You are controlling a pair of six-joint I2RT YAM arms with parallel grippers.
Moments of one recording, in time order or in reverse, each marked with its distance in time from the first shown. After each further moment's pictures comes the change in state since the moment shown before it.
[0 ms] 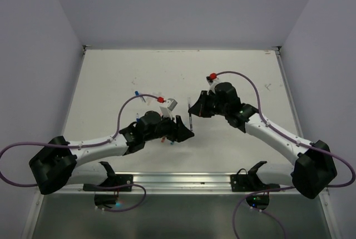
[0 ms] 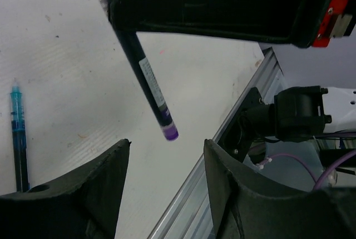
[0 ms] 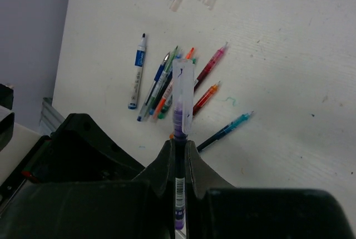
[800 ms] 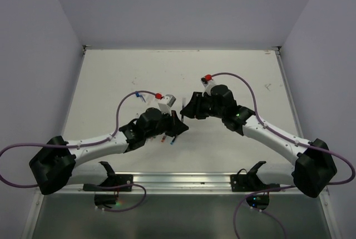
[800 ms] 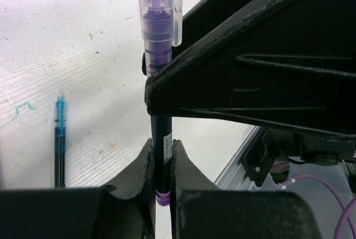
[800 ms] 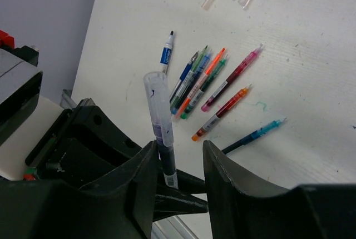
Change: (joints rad) left arm 0.013 0.010 0.058 -0.082 -0.099 0.042; right arm 0.071 -0.001 -0.027 0.108 -0.005 0.046
